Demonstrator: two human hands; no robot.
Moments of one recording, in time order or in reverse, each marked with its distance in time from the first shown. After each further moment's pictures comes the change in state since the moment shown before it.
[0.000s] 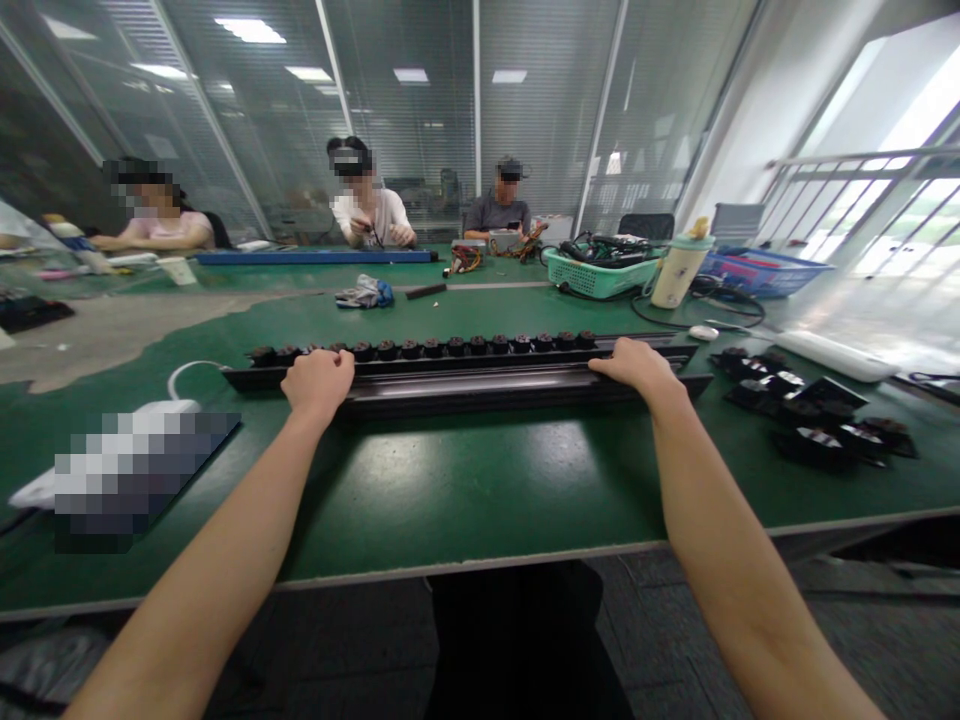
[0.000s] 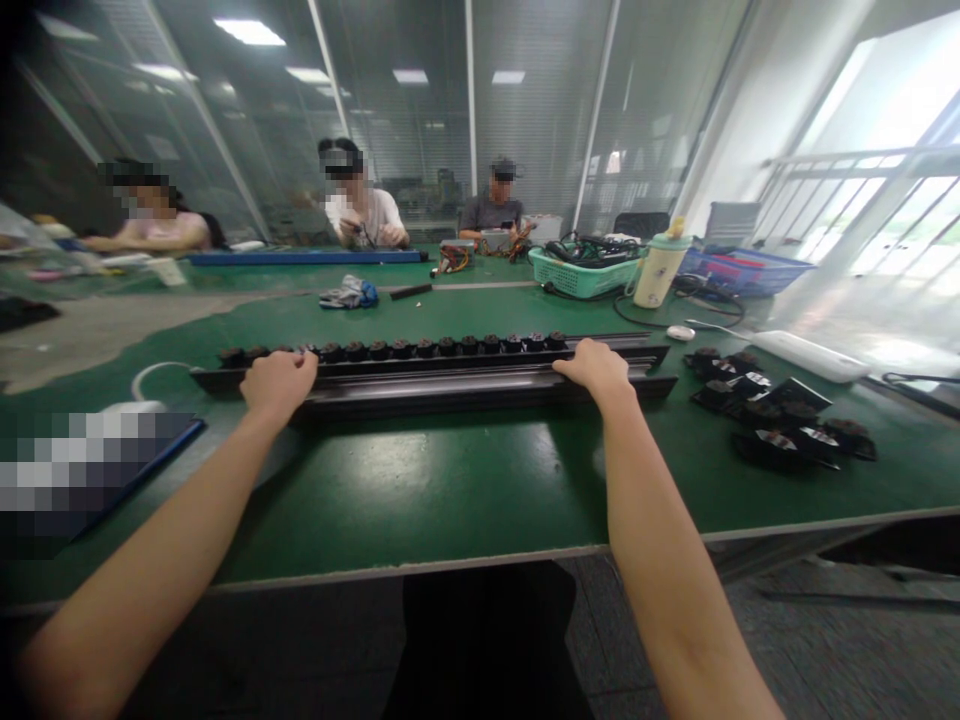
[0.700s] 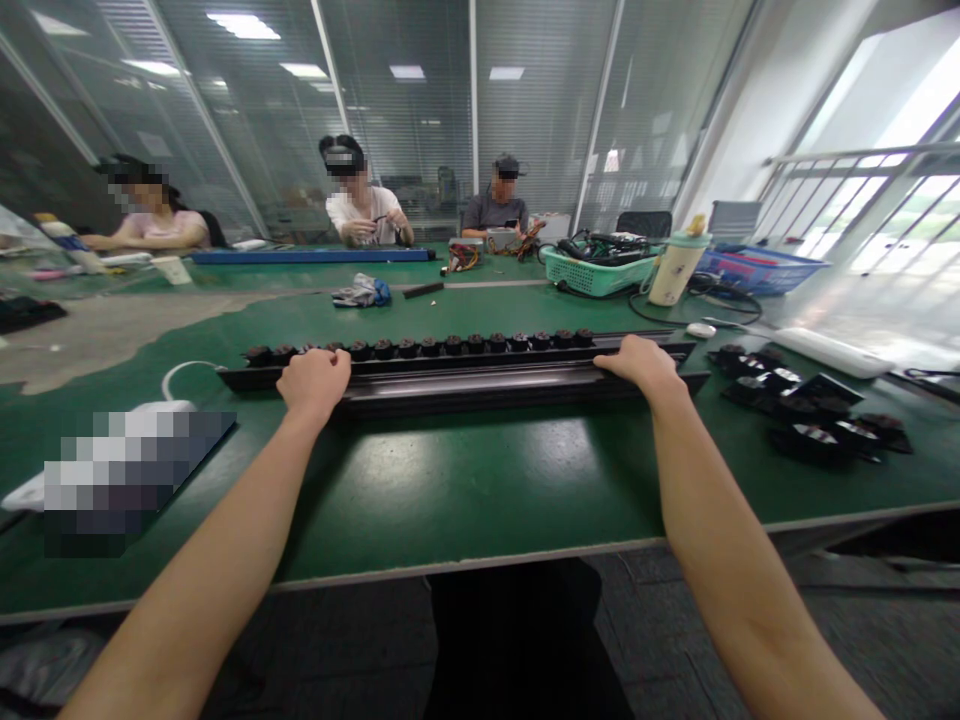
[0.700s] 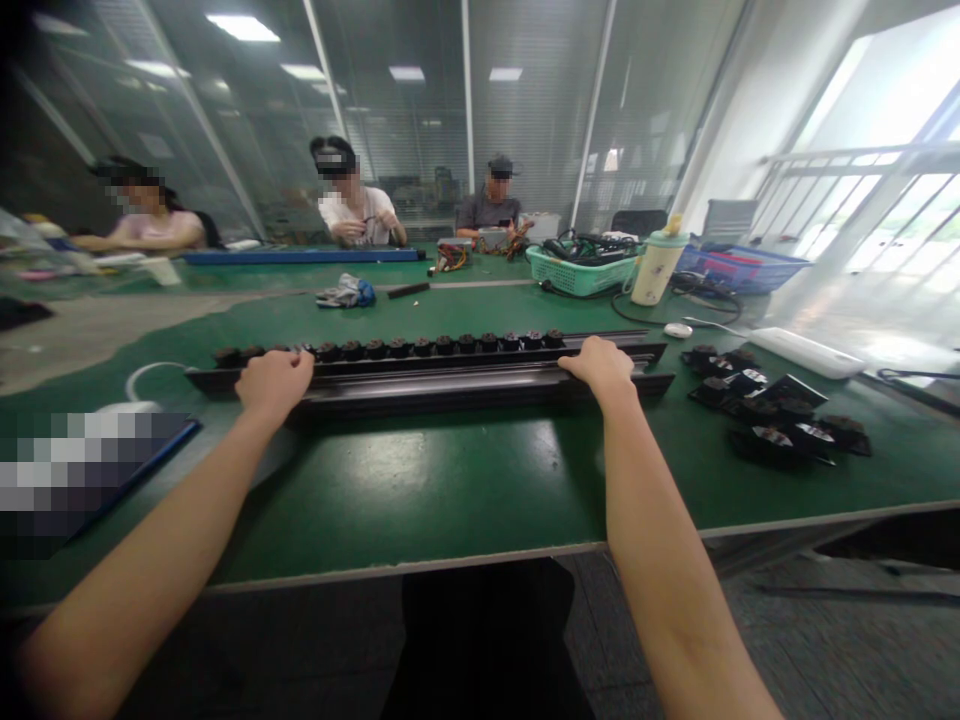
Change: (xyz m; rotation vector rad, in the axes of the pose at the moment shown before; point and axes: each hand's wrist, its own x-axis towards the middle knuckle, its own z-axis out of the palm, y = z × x) left_hand 0.002 0.000 0.001 0.024 -0.004 -0.001; right_hand 0.000 0.004 -0.004 0.033 0.013 0.116
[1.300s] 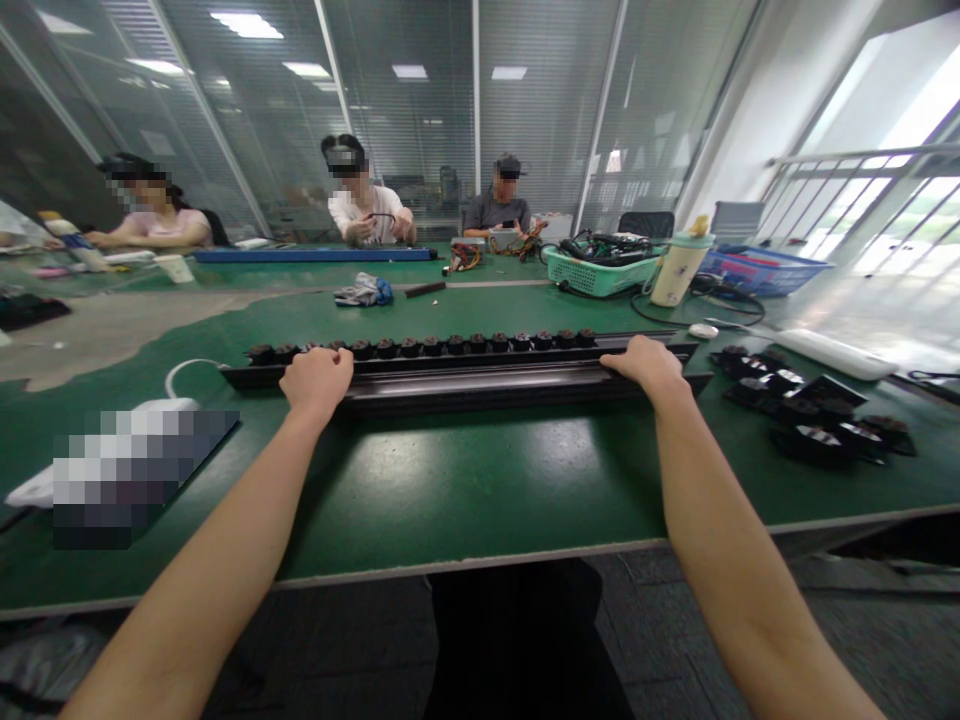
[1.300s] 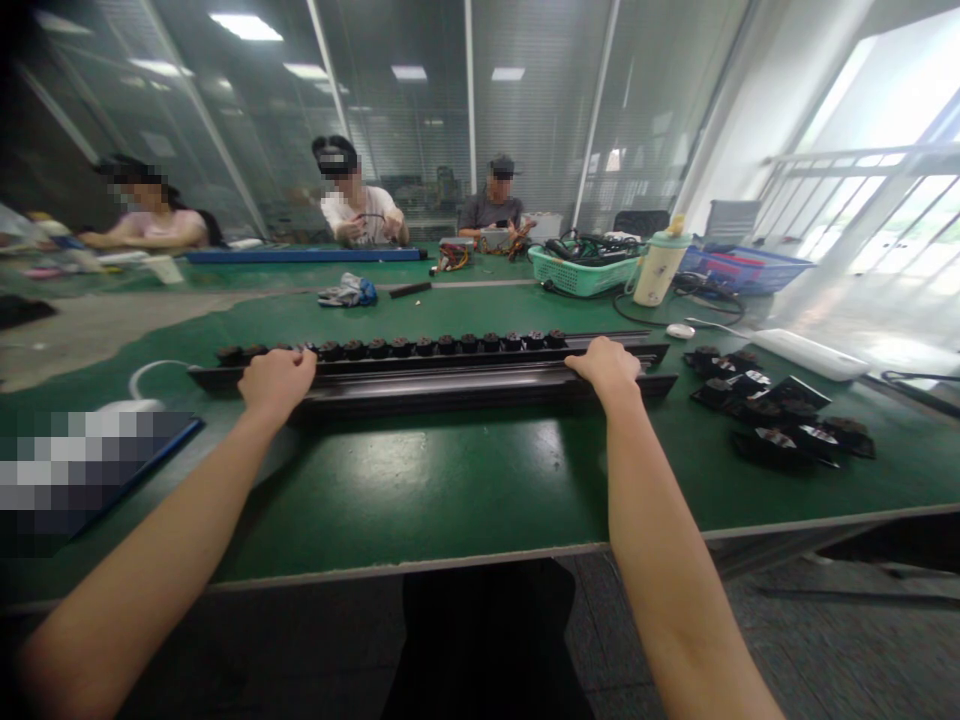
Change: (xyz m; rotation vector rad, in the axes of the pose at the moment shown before) left_hand -0.001 0.000 0.000 -0.014 0.009 -0.004; right_hand 0.007 0.005 0.004 0.022 0.034 0.049
